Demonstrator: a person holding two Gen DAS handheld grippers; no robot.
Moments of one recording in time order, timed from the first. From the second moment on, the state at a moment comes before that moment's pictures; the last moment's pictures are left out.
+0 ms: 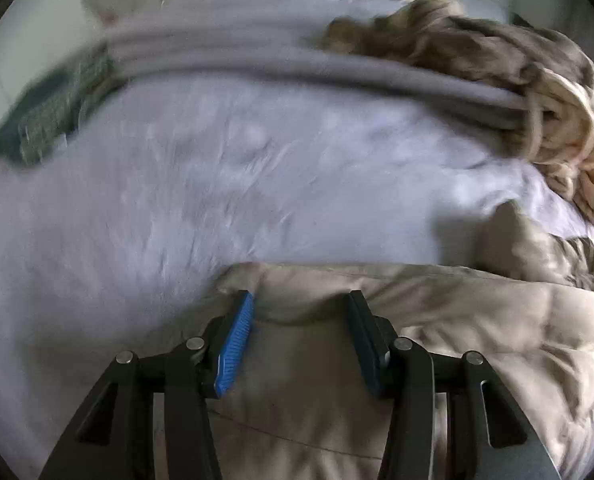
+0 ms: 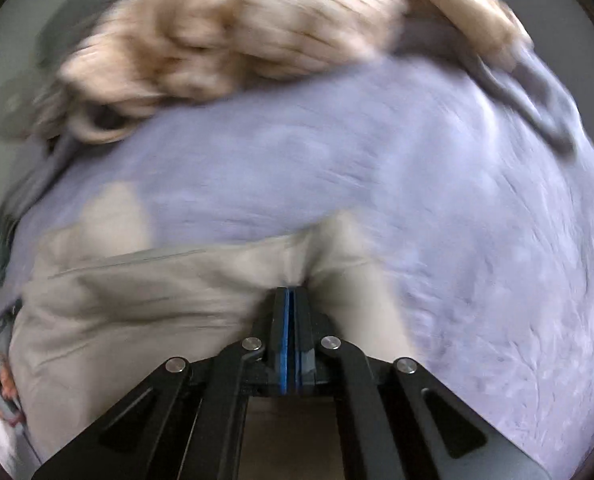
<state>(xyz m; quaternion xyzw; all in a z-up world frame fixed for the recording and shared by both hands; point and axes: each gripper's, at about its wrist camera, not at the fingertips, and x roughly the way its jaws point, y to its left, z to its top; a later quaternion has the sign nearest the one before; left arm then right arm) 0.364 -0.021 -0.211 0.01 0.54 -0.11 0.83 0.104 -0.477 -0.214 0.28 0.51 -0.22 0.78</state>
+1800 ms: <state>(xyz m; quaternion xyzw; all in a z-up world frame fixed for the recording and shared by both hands) 0.140 0.064 -0.174 -0.04 0.60 -0.08 0.80 -0.101 -0.353 -0.213 0.45 0.44 -0.15 0.76</state>
